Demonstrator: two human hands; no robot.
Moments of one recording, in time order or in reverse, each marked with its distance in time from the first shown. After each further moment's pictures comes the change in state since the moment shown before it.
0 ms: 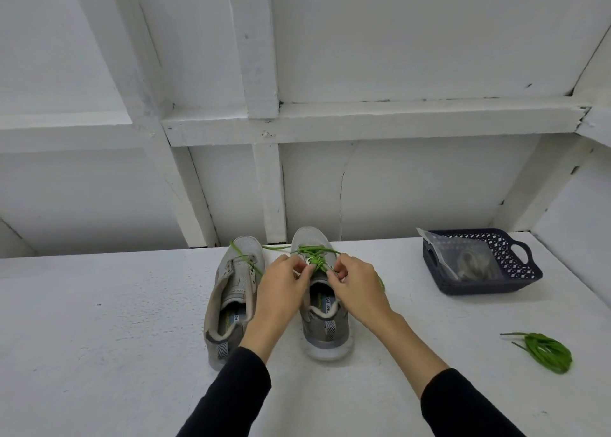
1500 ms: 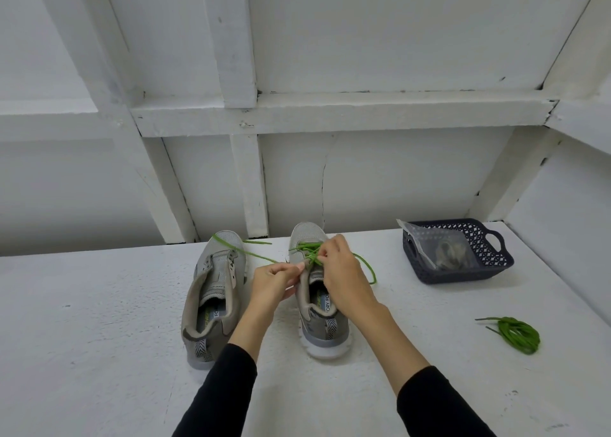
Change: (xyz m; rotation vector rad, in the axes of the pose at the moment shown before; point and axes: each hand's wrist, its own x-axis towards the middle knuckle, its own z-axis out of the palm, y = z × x) left_hand -0.001 0.002 0.022 -0.932 -0.185 -0.581; right_hand 0.001 0.000 -0.003 -0.045 0.028 -0.105
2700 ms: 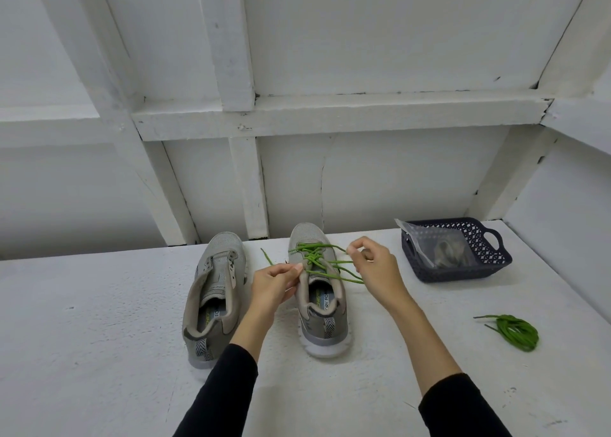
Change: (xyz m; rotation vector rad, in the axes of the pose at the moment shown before) left_hand -0.002 -0.004 0.002 -0.028 0.044 -0.016; right_hand -0.008 0.036 -0.043 0.407 0.024 0.326
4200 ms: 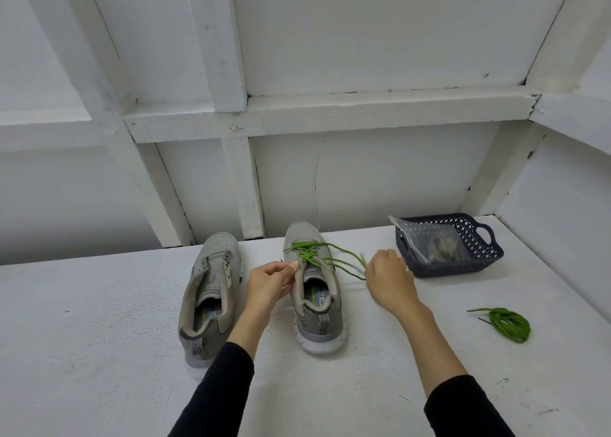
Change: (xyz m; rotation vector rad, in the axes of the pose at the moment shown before) left_hand 0.006 -0.006 -0.001 0.044 -0.010 0.064; right_hand -0.006 0.024 -0.011 -0.692 -0.016 0.131
